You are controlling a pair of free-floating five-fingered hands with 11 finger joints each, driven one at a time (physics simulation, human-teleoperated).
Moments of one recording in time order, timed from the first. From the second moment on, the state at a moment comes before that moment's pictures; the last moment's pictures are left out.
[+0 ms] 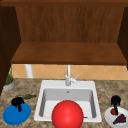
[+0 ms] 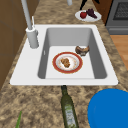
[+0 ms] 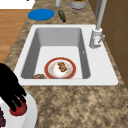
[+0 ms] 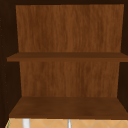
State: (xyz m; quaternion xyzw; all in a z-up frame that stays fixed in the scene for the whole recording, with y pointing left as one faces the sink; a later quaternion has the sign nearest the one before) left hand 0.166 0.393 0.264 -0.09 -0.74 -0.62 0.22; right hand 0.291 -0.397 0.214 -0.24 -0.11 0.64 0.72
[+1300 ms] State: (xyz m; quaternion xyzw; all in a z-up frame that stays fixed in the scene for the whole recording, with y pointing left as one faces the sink) left hand 0.166 0.393 0.264 -0.09 -0.74 -0.62 0.22; right hand 0.299 -0.394 0.136 -0.29 -0.14 0.61 0.72
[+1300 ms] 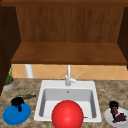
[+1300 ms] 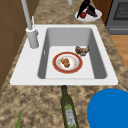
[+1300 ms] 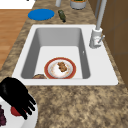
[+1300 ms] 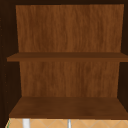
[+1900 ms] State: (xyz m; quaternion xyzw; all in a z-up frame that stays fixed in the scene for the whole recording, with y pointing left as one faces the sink) left hand 0.166 0.393 0.264 -0.09 -0.74 -0.62 0.22; right hand 0.283 -0.391 0.125 -0.43 -0.28 0.50 0.70
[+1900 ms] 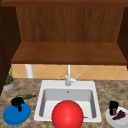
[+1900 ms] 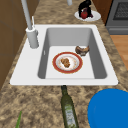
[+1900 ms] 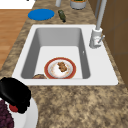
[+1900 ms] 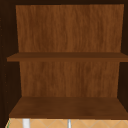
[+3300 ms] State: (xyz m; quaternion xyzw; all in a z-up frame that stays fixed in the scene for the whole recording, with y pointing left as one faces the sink) left hand 0.166 0.393 0.264 -0.09 -0.74 -0.62 0.22; right hand 0.264 -0.260 0.223 -0.45 -0.28 0.49 0.70
